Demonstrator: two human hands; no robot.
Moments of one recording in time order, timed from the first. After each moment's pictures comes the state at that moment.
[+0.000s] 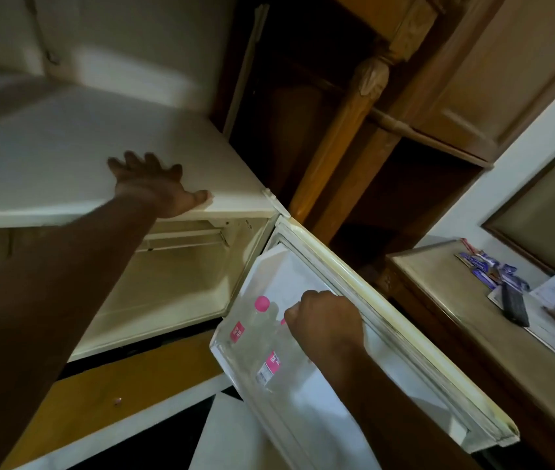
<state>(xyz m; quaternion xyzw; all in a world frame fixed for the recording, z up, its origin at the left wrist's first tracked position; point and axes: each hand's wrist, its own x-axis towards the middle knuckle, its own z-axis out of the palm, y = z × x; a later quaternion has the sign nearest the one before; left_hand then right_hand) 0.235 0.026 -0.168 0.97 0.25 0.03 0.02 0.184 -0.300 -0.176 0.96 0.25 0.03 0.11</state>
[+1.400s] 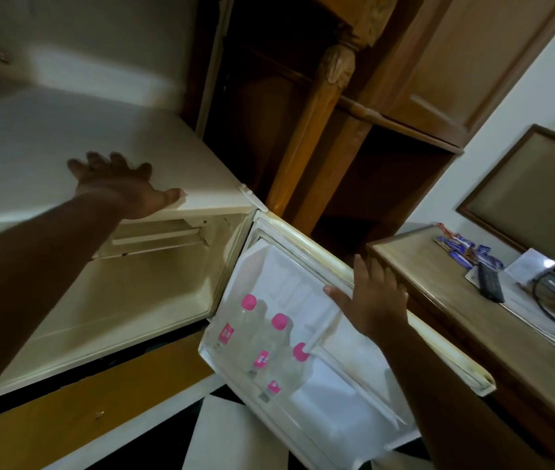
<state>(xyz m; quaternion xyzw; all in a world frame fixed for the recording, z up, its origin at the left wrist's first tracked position) 0.232 0.022 -0.166 0.97 0.25 0.03 0.03 0.258 -0.401 -0.182 0.99 0.08 0.12 0.08</state>
